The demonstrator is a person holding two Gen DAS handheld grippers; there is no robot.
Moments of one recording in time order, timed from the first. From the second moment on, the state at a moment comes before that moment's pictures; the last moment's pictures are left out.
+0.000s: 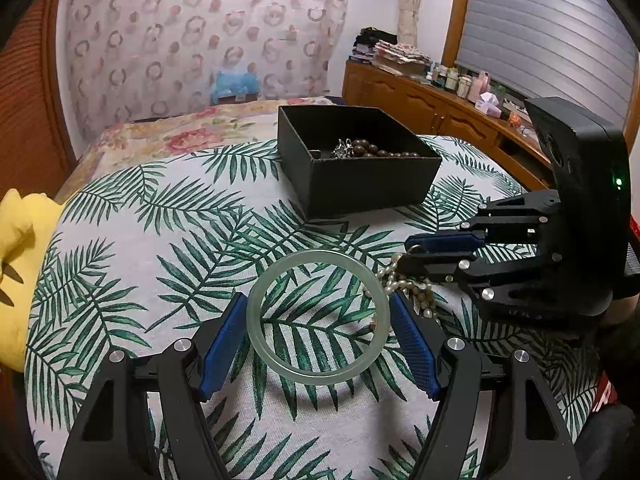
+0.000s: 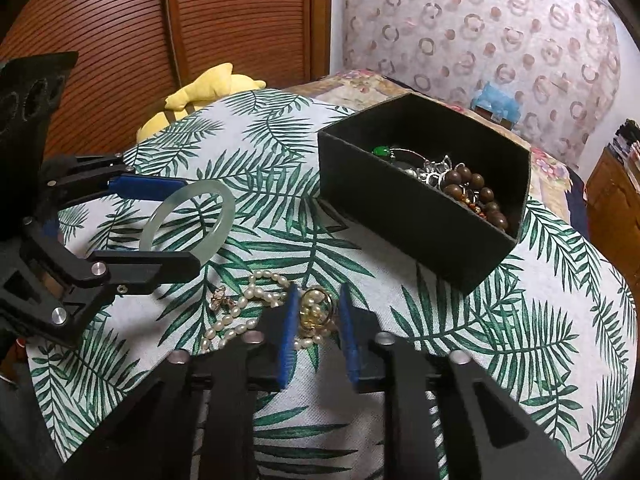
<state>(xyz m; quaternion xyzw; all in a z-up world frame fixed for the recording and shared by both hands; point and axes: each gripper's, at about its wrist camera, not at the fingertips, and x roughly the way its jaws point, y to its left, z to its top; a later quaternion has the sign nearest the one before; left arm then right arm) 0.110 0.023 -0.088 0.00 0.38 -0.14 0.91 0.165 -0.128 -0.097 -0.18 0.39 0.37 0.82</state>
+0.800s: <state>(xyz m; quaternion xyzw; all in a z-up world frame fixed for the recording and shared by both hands) 0.113 0.018 -0.091 0.01 0.39 -0.14 0.91 0.190 -0.177 -0.092 -0.11 0.40 0.34 0.84</state>
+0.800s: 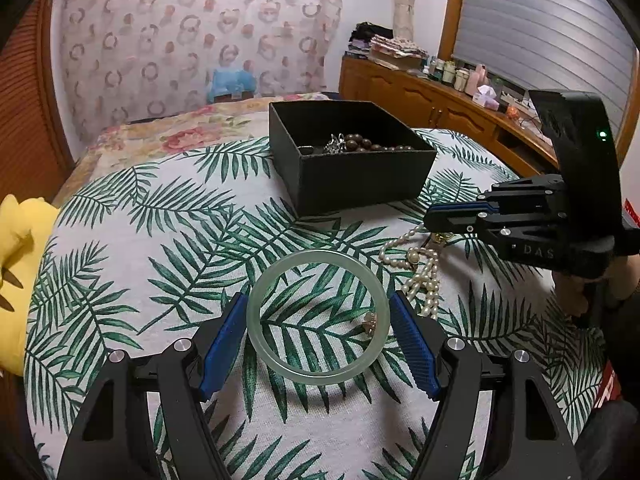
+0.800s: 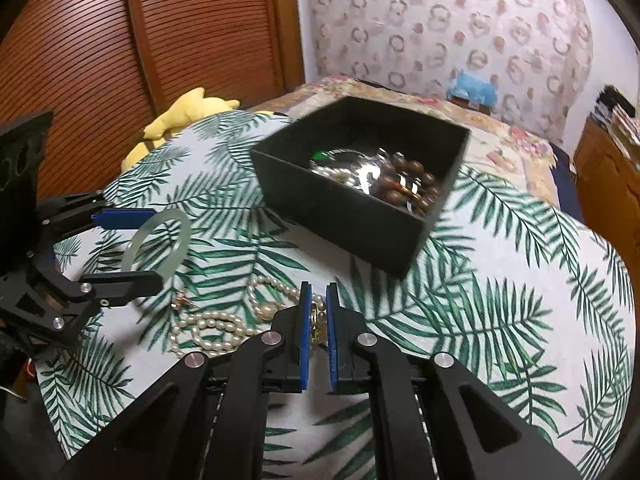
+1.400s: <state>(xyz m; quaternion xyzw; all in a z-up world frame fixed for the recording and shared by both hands) 0.111 0.017 -0.094 0.01 0.39 -0.14 0.91 0.205 -0.207 -0.099 -0.09 0.41 0.31 0.85</state>
